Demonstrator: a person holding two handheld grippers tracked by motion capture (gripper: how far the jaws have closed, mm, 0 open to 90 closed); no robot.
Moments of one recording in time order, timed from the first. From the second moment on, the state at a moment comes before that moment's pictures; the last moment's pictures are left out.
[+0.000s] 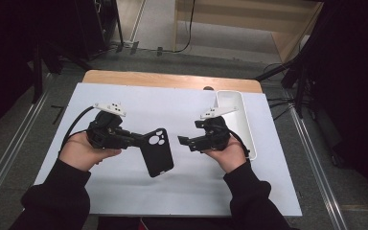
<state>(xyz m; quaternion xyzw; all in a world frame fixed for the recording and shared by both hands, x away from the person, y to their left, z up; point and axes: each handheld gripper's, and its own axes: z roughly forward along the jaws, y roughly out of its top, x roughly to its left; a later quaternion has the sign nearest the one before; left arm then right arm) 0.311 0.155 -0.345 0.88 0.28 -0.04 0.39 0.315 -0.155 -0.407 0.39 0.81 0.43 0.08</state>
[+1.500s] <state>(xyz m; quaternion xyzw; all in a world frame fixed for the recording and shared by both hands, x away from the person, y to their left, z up) 0.339 0.141 -0.347 0.83 0.40 -0.01 0.39 0.298 -0.118 -0.414 0.37 0.80 0.47 0.09</state>
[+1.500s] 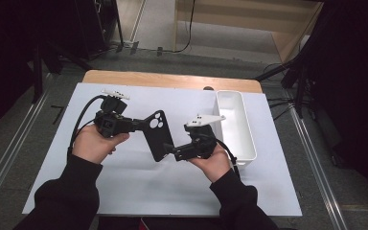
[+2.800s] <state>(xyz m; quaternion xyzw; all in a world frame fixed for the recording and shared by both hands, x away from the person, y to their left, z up) 0.331 0.115 -0.357 0.84 0.38 -0.05 0.38 0.297 -0.082 -0.417 0.39 0.79 0.45 0.13</state>
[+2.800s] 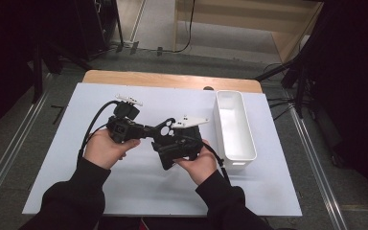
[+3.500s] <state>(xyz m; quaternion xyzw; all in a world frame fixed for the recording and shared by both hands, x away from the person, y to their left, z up) 0.329 0.111 -0.359 0.84 0.38 -0.05 0.39 0.298 -0.087 -0.420 0.39 0.79 0.46 0.13</state>
